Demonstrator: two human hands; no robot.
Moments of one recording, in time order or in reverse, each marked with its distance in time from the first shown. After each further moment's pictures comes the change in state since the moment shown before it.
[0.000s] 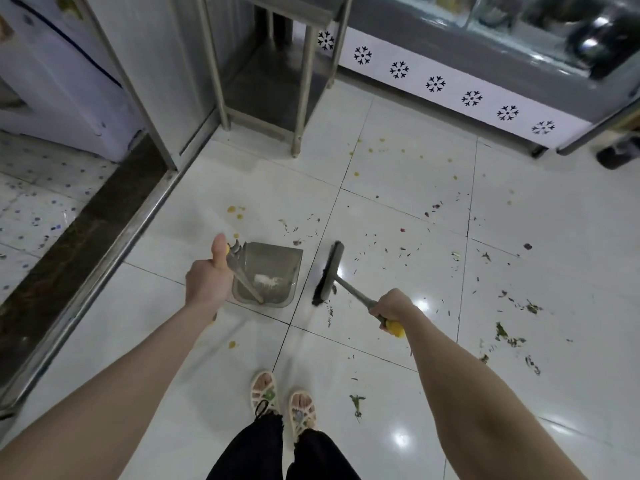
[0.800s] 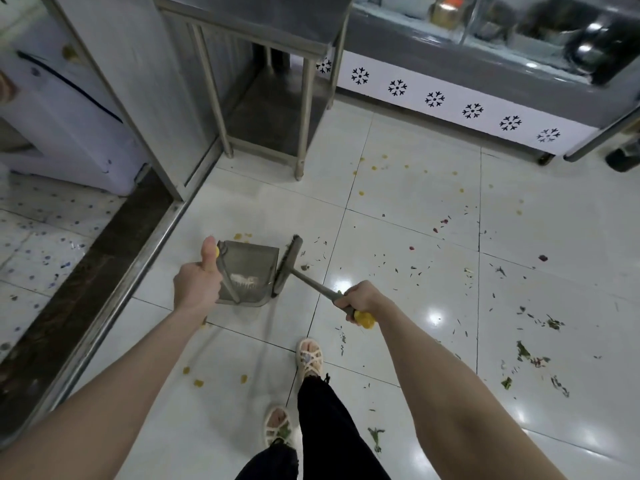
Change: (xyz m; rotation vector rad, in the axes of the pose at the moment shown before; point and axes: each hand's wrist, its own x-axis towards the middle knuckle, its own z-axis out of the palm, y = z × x) left_hand 0.071 0.055 -0.021 0.020 0.057 0.075; right_hand 0.009 -0.112 0.005 0.244 -0.202 -0.168
